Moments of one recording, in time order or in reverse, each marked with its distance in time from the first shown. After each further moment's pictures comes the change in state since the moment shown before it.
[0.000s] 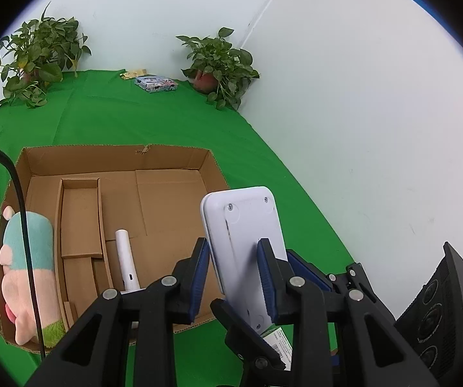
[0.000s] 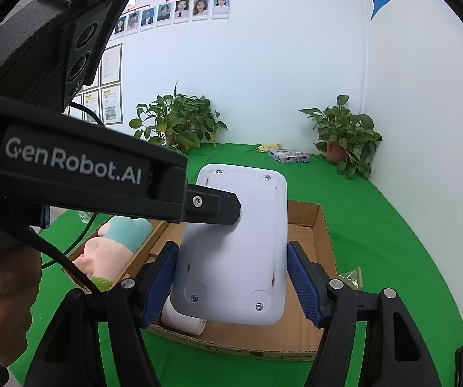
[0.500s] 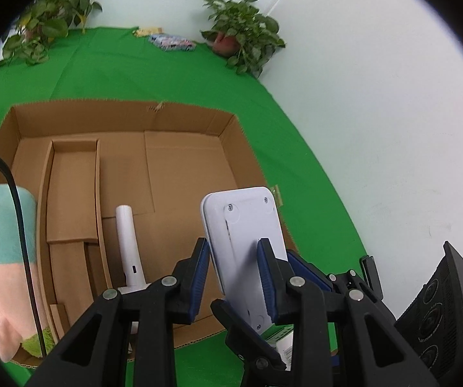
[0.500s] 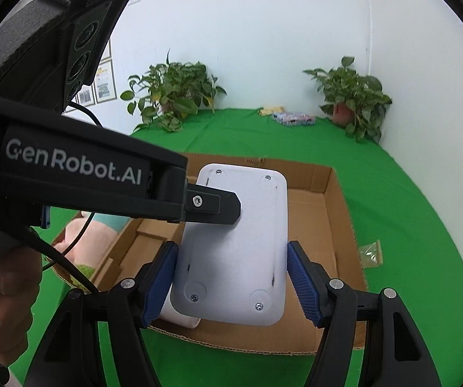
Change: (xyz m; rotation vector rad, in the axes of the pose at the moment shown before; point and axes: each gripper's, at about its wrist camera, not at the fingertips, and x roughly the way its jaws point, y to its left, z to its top) left arm 0.068 0.048 -0.001 -0.097 0.156 0.013; right arm 0.088 -0.020 -0.009 0.056 0.171 0.028
